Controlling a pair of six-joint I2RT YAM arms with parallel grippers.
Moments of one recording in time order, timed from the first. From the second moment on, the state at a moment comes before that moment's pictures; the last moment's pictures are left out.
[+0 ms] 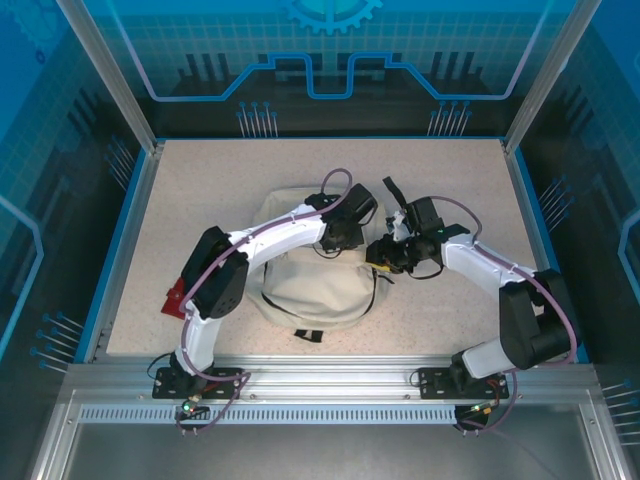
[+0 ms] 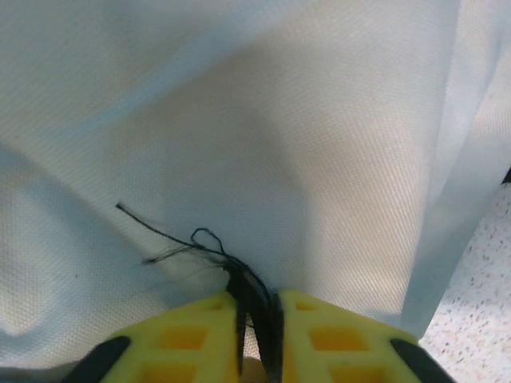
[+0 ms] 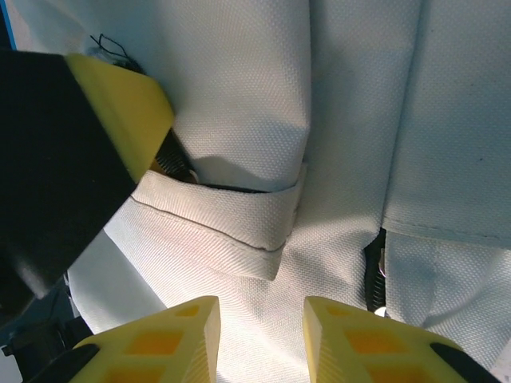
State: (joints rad) left arm -0.78 2.04 1.70 -0.86 -0.14 -1.00; right arm 0.32 1.46 0.86 -0.48 -0.60 0.60
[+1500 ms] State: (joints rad) left arm -0.43 1.50 1.26 -0.94 -0.32 -0.86; right arm 0.34 1.40 0.97 -0.66 -0.37 0.59
